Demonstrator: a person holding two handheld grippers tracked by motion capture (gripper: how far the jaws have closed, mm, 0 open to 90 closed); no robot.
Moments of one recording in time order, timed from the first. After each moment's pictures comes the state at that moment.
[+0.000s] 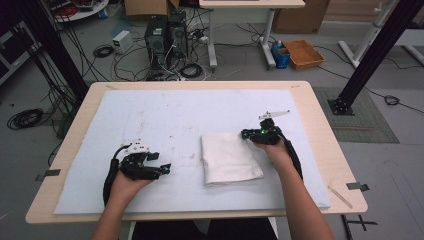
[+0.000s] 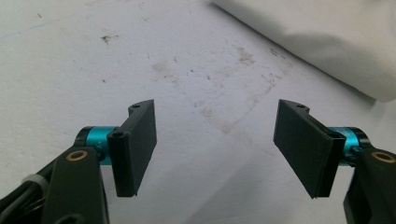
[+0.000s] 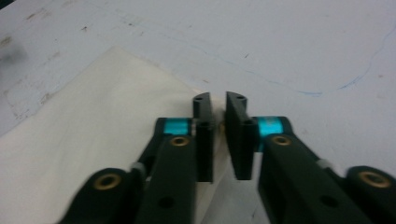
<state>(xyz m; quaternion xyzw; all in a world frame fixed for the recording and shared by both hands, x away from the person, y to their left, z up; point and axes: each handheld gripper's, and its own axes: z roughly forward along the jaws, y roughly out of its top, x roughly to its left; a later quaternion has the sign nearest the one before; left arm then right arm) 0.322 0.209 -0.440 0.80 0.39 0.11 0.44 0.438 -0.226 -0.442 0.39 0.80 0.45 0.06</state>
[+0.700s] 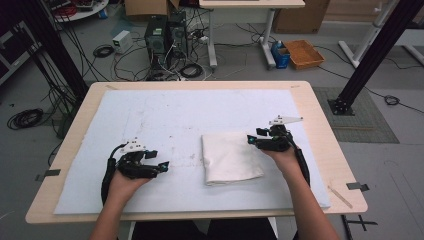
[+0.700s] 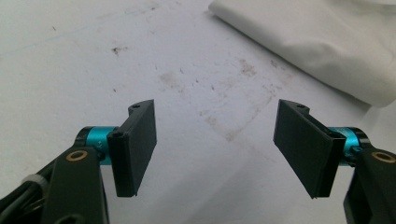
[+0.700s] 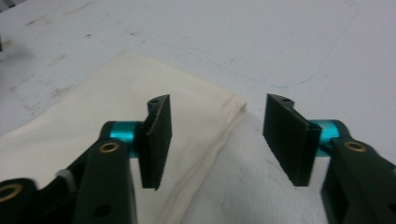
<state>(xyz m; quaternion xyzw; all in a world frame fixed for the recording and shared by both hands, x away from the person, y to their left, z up) 0.322 0.214 -0.435 0.79 0.38 0.11 0.46 0.401 -0.246 -0.424 0.39 0.79 0.46 0.12</state>
